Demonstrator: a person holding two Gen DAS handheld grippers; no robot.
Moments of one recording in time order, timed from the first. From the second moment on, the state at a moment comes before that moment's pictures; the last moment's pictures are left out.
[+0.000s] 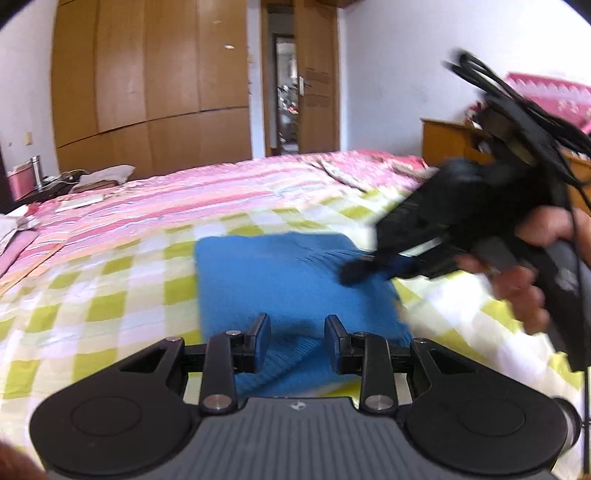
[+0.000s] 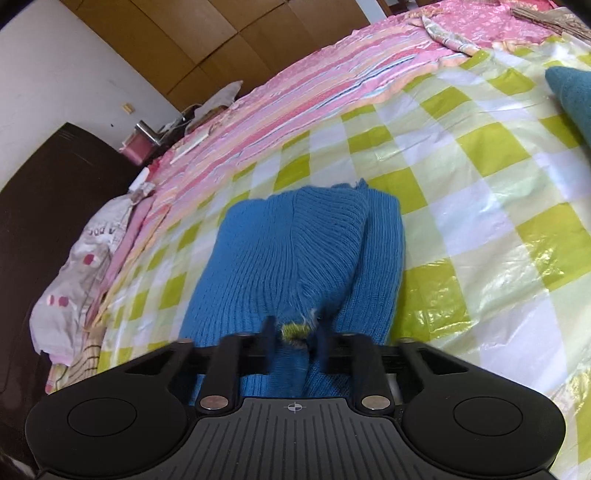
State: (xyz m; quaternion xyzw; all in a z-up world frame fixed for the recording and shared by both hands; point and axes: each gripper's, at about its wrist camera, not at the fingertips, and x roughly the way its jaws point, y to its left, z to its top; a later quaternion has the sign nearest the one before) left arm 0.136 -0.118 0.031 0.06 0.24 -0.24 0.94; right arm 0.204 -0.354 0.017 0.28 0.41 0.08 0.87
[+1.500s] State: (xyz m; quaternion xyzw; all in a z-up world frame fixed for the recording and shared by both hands) left arm 0.180 -0.111 0.003 0.09 0.29 -0.22 0.93; right arm 0.148 -0.365 0.017 0.17 0.46 0.07 0.87
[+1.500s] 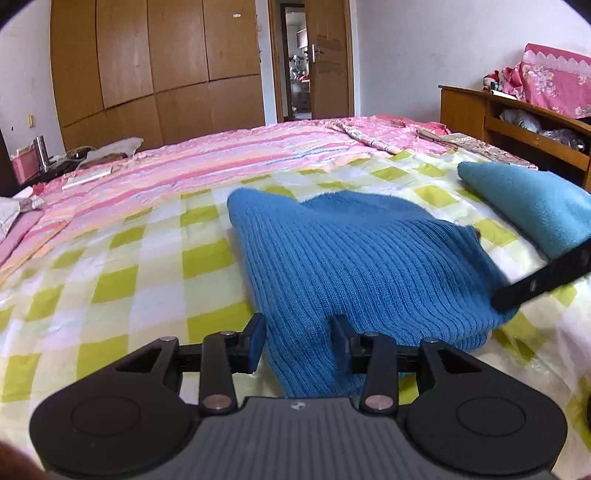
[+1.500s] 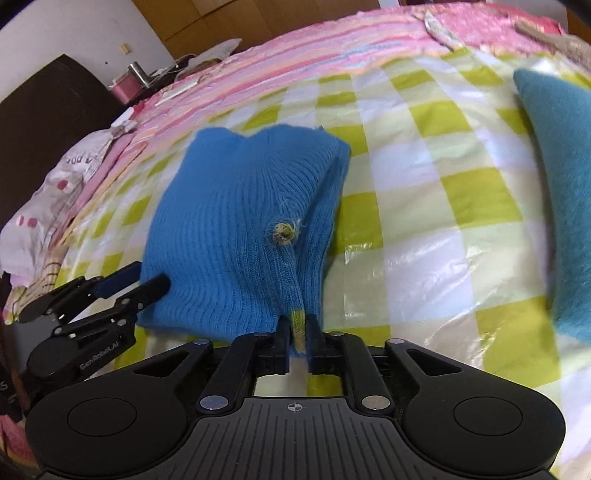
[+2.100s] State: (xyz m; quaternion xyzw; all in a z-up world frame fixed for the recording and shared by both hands) left arm 0.197 -0.111 0.016 0.07 0.26 -0.22 0.94; right arm 0.226 -0.389 0.013 0.28 0.38 0.02 0.88
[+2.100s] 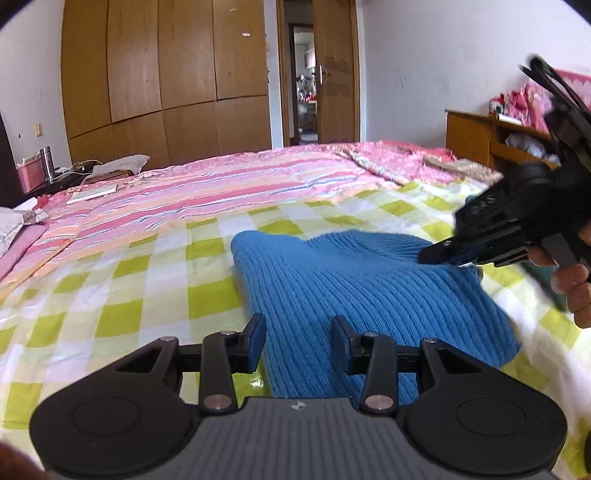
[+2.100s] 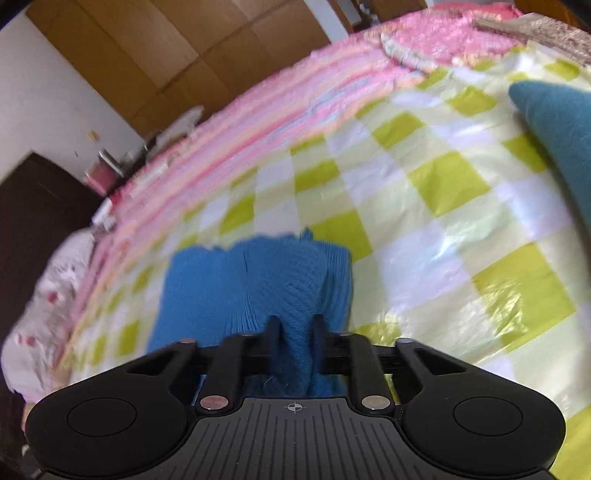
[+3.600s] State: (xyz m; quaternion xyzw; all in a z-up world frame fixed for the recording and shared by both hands) left arm 0.225 -0.090 0.005 -0.07 0.36 -0.24 0.90; right arm 0.204 -0.370 -0.004 0.33 0.41 0.08 0.85
